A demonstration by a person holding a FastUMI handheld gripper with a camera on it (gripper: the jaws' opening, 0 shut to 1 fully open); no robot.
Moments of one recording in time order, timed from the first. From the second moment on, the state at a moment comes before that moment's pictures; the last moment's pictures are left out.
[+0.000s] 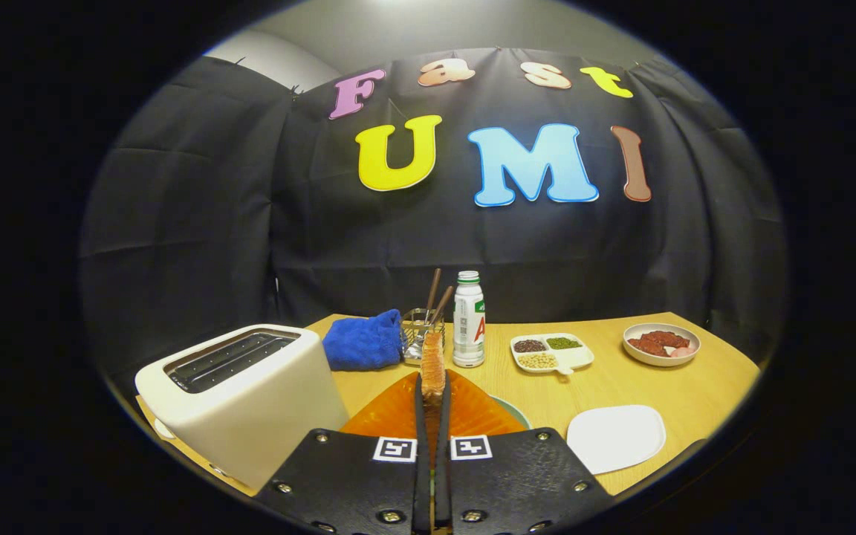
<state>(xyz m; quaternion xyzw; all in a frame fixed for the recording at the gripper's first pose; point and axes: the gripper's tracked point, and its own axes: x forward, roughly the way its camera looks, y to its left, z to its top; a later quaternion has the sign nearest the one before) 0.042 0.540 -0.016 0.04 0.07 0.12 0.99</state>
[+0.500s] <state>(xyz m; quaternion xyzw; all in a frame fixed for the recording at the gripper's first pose) 0.051 0.568 -0.040 0.05 0.09 0.15 0.98</state>
